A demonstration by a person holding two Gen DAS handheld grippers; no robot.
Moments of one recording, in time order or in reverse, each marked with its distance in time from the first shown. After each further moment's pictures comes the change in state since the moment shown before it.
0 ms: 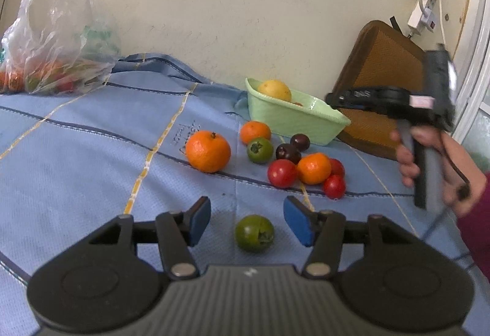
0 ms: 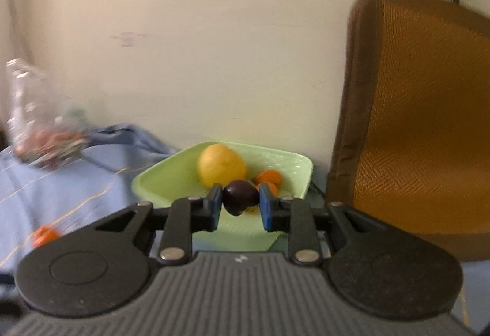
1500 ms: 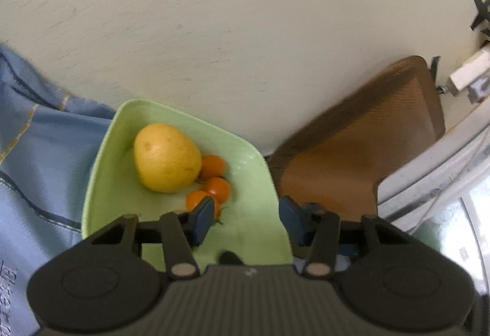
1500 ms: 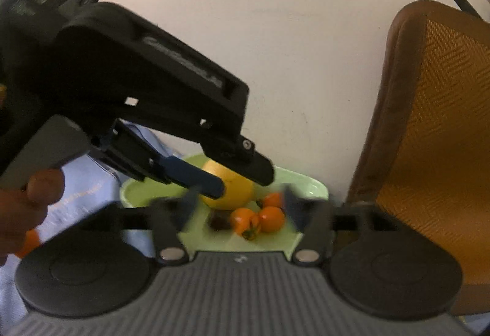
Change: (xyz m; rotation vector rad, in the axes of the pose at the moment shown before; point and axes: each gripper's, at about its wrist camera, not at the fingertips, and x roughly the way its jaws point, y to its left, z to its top) left arm 0.215 -0.040 0.175 -0.242 0.286 -0.296; right arm 0.018 0.007 0.000 -0.181 -0.105 0.026
